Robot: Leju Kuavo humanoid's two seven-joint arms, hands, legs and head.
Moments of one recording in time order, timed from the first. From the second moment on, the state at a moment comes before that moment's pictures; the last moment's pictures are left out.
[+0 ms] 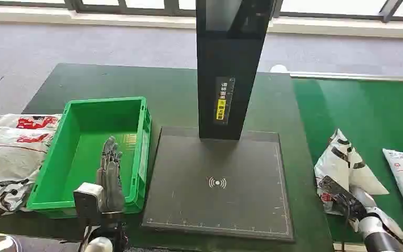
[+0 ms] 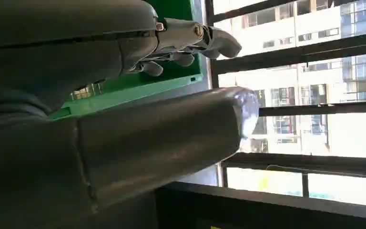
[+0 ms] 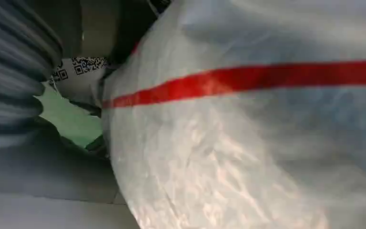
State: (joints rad) left arm 0.15 -0.19 -0.21 -1.61 -0.16 0.25 -0.58; right arm -0.41 -0.33 -0.30 -0.47 0.94 0.09 -0.25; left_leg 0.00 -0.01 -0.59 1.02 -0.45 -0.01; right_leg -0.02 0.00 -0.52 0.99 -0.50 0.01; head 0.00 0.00
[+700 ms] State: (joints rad) left arm 0.15 -0.18 -0.21 -1.60 -0.16 0.26 -0.58; right arm -0.32 -0.29 -0.27 -0.56 0.67 -0.04 -0.42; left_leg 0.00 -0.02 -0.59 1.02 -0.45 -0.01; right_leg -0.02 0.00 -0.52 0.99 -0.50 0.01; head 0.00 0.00
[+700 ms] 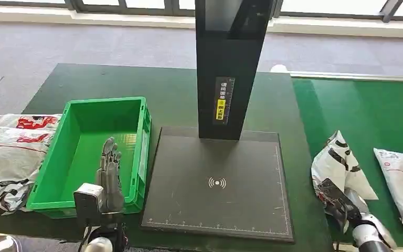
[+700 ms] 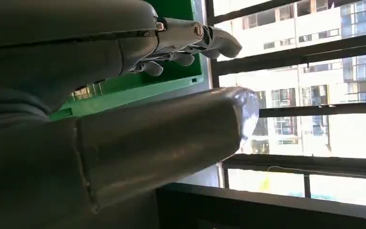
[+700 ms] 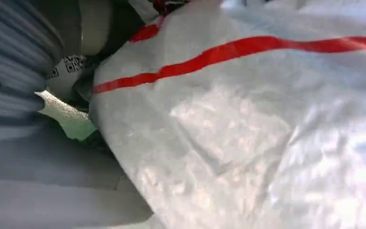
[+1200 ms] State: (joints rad) left arm 0.16 -0.19 -0.21 -1.61 -0.18 0.28 -0.58; right arm -0.03 -0.07 -0.28 -1.35 0.36 -0.28 -0.59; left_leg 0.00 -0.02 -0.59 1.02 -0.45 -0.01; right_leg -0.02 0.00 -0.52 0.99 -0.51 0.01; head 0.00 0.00
